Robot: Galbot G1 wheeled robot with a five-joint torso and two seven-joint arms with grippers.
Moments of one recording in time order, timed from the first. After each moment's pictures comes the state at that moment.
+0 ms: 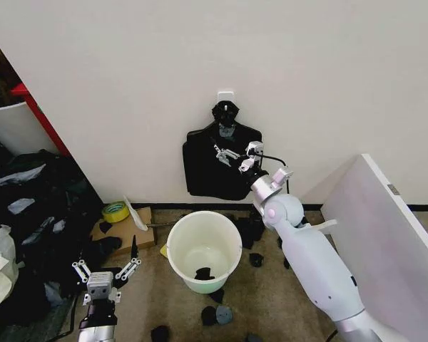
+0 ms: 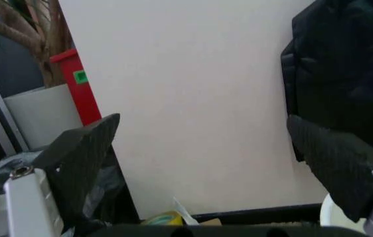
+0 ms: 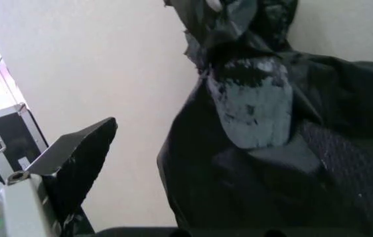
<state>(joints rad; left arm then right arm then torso) 1.86 -1.49 -0.61 -2.17 0.15 -0.44 -0.16 -0.69 1.32 0.12 1.58 0.74 0.02 -0.22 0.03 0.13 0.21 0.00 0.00</state>
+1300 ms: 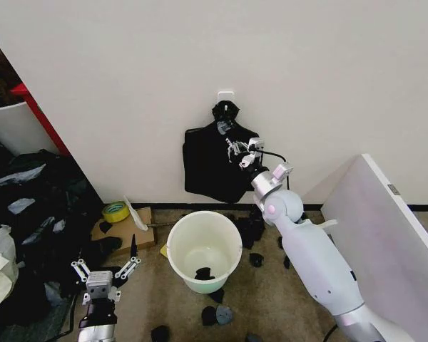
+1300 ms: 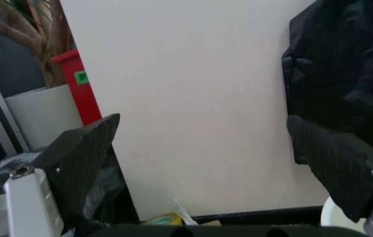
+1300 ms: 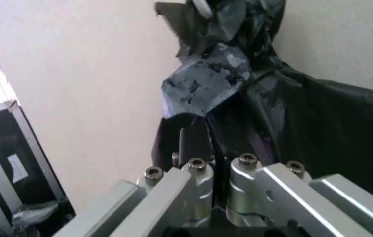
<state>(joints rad) 1.86 -1.49 -0.61 -2.17 0.15 -0.44 -0.17 -0.69 1.29 0.12 1.58 0.74 0.03 -0.20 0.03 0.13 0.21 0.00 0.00</state>
